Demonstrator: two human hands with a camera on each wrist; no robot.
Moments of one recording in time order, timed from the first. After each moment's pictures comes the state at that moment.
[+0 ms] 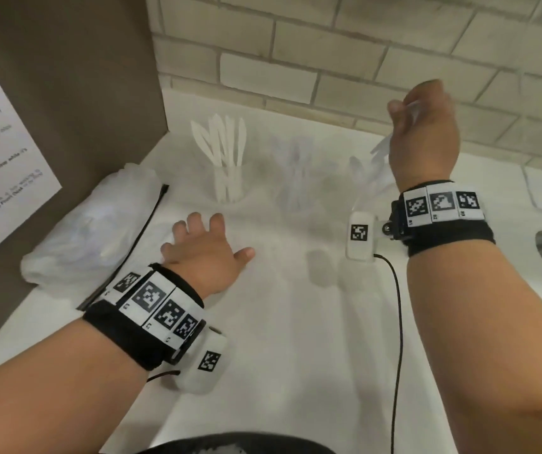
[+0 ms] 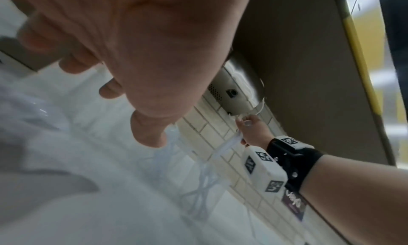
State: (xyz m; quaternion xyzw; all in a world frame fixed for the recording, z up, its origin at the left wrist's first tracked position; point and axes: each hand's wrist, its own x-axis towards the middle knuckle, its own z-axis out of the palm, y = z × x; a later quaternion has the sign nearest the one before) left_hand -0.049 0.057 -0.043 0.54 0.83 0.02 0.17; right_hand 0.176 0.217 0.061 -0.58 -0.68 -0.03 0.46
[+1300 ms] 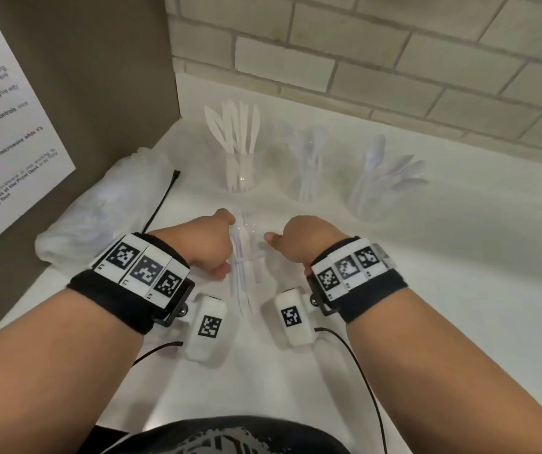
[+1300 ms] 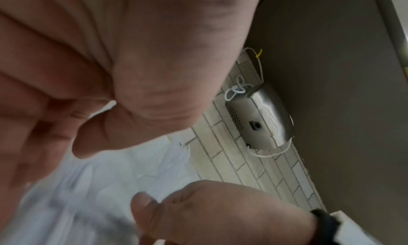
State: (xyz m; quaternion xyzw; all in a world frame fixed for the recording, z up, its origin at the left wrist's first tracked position) left_hand -0.078 0.065 -0.043 0.49 0.75 0.08 0.43; right_hand 0.077 0.125 -0.023 -0.55 -0.79 0.17 -0.21
